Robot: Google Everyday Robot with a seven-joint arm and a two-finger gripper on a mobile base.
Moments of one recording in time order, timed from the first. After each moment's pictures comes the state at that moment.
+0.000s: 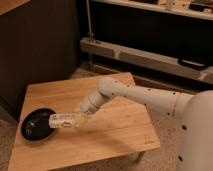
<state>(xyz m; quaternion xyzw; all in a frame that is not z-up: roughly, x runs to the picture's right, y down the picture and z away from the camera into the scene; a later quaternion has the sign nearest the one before) -0.174 0.135 0.745 -0.41 -0.37 0.15 0.82</state>
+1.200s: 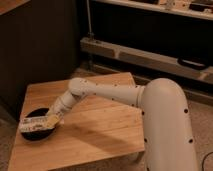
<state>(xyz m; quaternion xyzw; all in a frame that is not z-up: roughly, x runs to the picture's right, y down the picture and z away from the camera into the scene) -0.301 0.150 0.739 -0.45 -0.41 0.10 0.79</state>
